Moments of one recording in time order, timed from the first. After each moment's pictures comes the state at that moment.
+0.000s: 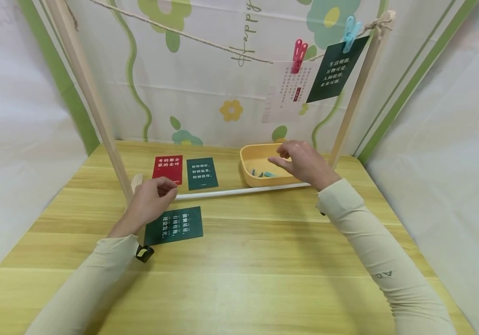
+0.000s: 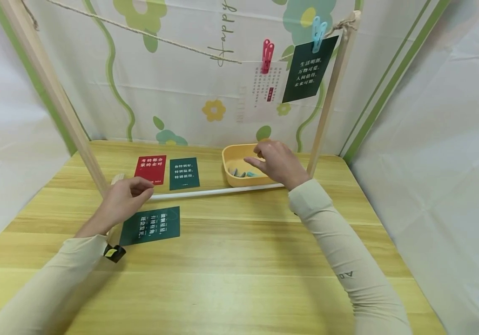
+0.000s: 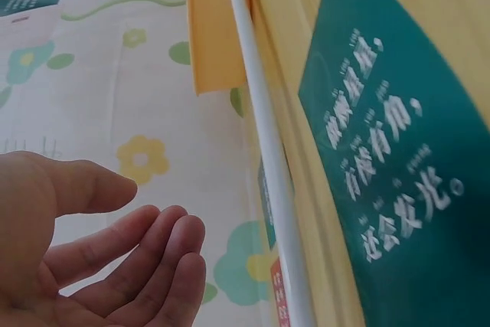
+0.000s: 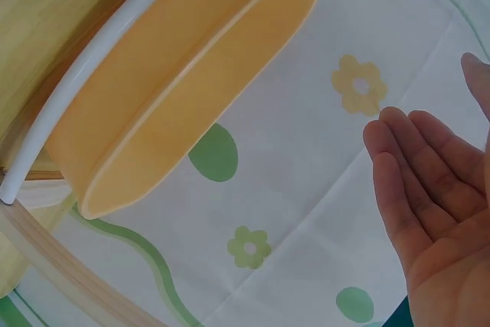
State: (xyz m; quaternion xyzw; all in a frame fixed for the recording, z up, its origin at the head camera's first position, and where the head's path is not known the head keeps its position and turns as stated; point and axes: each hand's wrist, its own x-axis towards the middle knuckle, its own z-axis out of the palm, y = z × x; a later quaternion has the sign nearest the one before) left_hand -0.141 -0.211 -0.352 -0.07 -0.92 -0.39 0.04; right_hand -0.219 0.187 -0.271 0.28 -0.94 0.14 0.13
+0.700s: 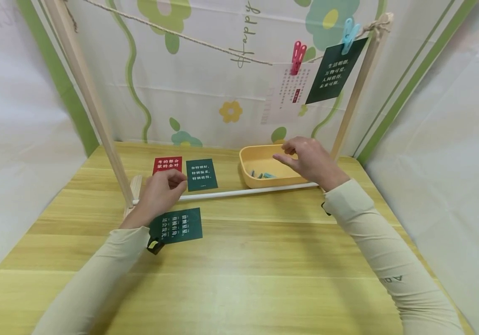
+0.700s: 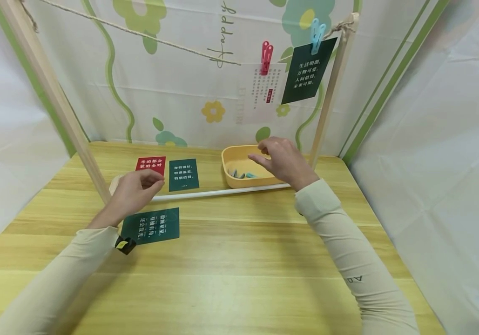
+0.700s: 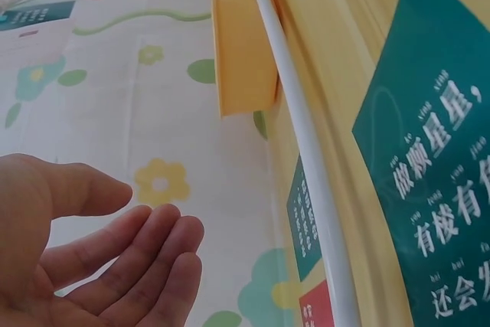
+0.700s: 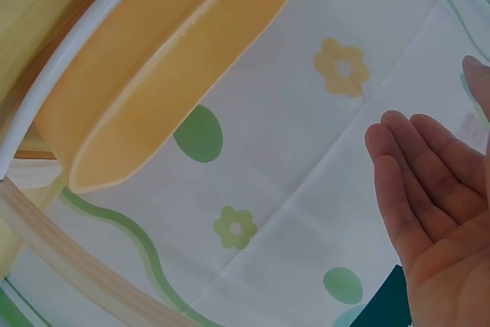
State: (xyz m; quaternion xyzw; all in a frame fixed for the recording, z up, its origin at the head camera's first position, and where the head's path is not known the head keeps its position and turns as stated) left_hand -0.153 -0.187 -0.336 -0.08 -0.91 -0.40 0.06; right_hand -0.212 0.195 -0.259 0.29 -0.93 0.14 0.17
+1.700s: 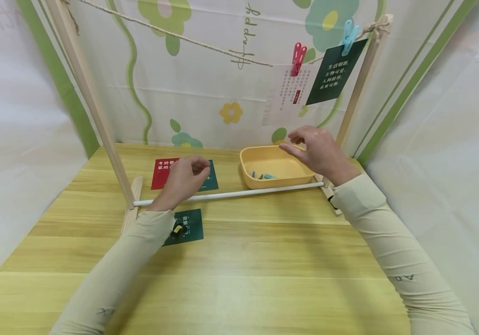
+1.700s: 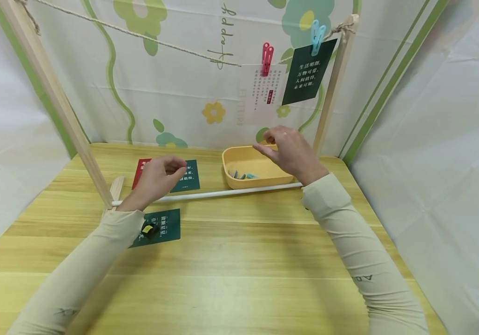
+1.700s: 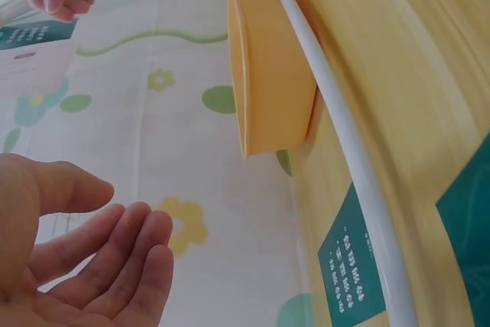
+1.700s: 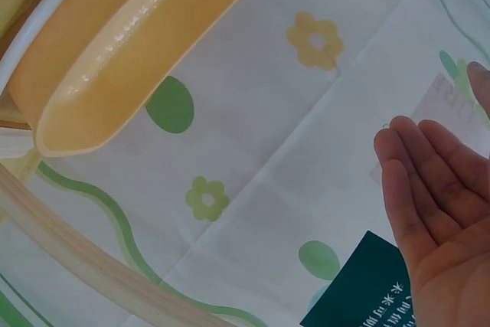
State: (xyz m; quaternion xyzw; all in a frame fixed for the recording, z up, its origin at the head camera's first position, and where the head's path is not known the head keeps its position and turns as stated) left_hand -0.183 -0.142 -0.319 -0.12 -0.88 -0.46 0.08; right_hand -0.208 0.199 -0.234 0.29 -0.92 0.15 0.22
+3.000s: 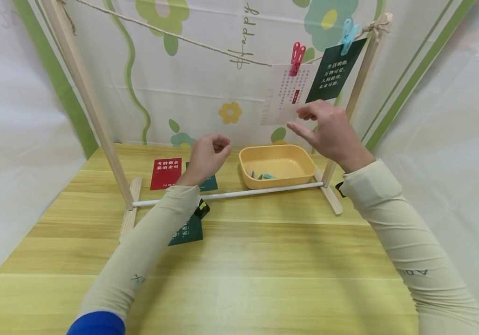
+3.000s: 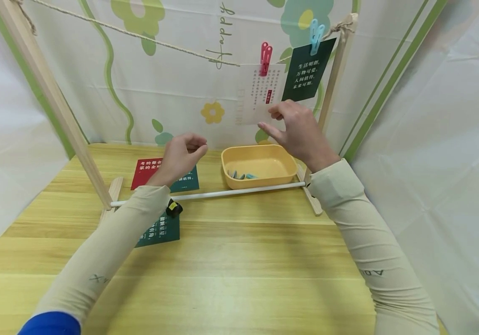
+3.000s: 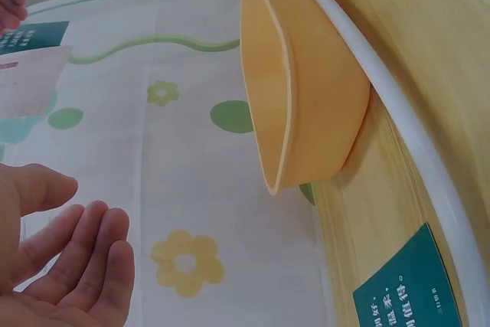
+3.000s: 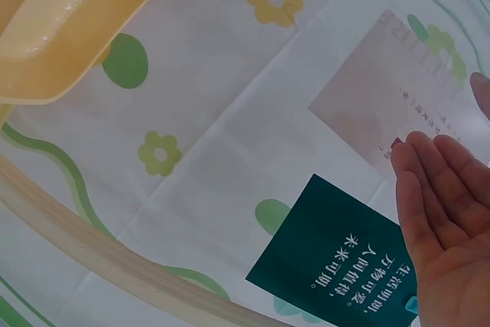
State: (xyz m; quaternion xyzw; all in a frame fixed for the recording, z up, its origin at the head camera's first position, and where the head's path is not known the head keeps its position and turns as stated) left_hand -0.222 -0.091 -0.289 -0.16 -0.85 -0.49 0.13; right_hand -0.204 0.202 -0.192 0.29 -0.90 0.15 0.30
